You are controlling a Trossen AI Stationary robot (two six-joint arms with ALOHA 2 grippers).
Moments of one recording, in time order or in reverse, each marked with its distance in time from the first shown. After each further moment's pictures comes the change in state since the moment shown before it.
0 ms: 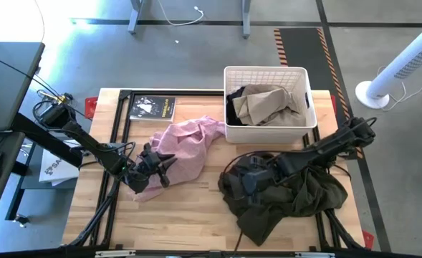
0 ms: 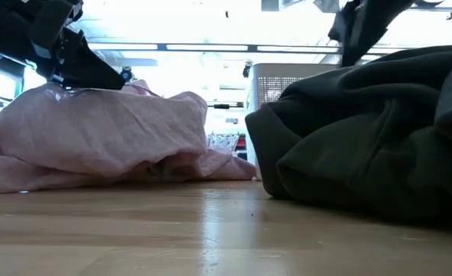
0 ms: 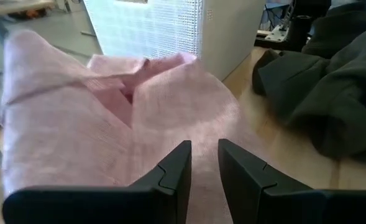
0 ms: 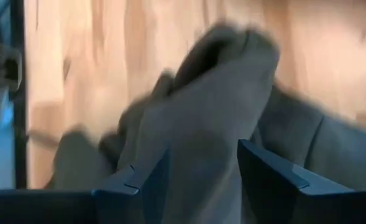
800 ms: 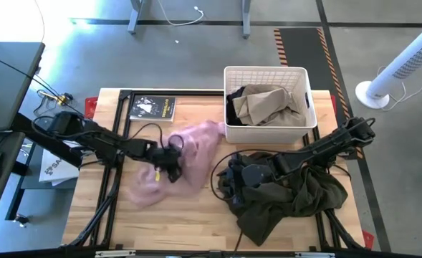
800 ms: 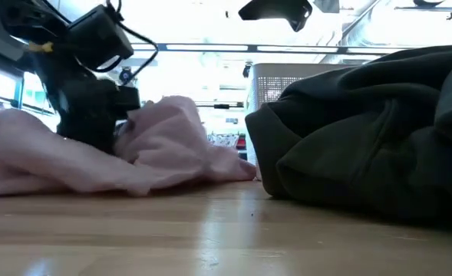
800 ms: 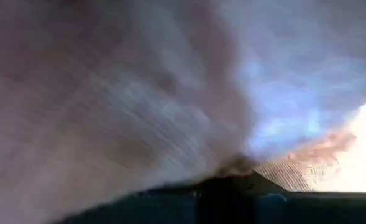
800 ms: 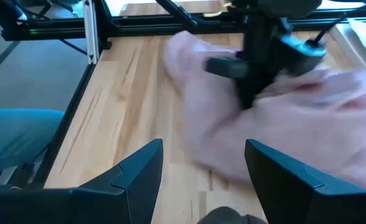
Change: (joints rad) left arm 0.506 0.274 0.081 -0.174 1.128 -0.115; right arm -0.022 0.000 -0.116 0.670 0.153 -0.263
